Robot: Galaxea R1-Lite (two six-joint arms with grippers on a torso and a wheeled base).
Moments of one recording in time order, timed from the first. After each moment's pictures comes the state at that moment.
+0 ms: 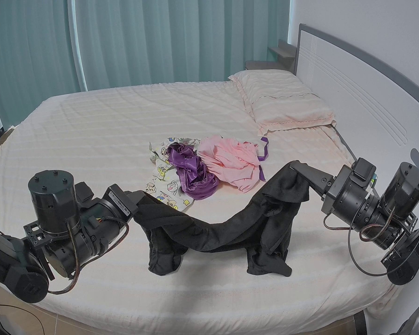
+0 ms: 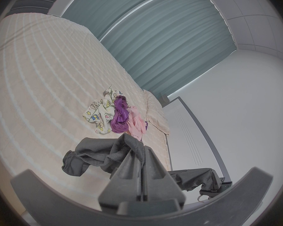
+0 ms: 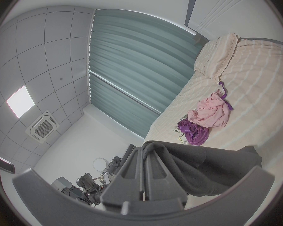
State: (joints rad) left arm -0.54 1.61 -0.44 -0.94 0.18 -0.98; right arm 0.50 1.78 -0.39 -1.55 0.23 0.96
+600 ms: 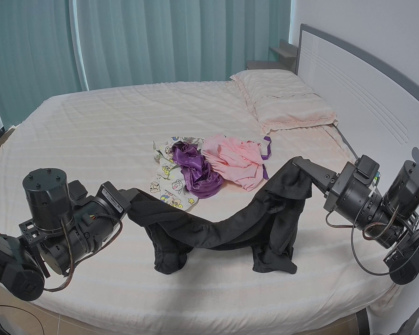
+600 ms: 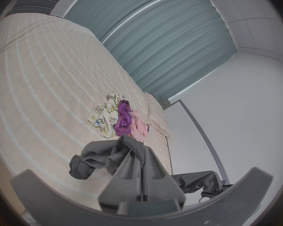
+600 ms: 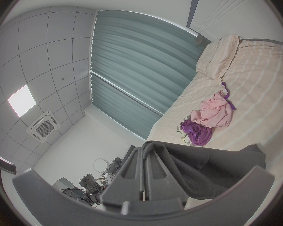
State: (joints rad) left arm -0.51 1.59 -0.43 -0.94 0.17 -0.98; right arm 0.50 1.76 -0.39 -1.55 0.23 0.96
